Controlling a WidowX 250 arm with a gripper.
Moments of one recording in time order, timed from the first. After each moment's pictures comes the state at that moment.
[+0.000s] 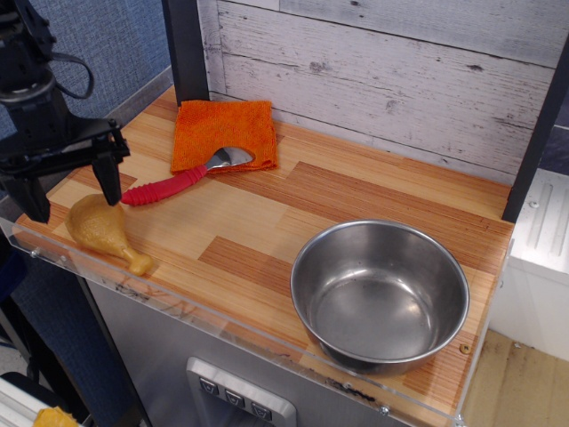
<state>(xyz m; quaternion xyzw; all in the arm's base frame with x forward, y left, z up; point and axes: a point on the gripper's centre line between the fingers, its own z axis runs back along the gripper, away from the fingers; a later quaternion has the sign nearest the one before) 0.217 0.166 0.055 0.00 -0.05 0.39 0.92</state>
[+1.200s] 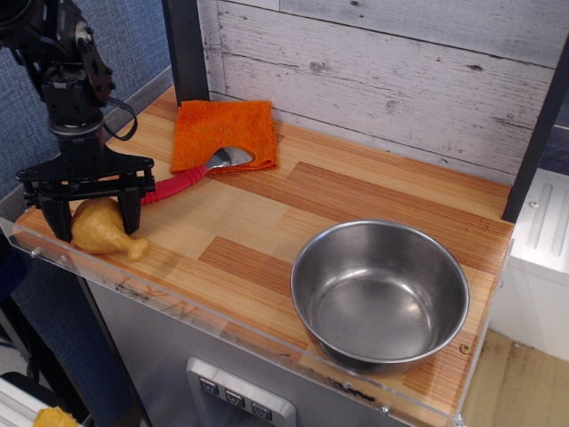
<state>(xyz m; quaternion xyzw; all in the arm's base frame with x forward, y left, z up) 0.234 0.163 0.015 0.06 -0.01 0.36 0.93</state>
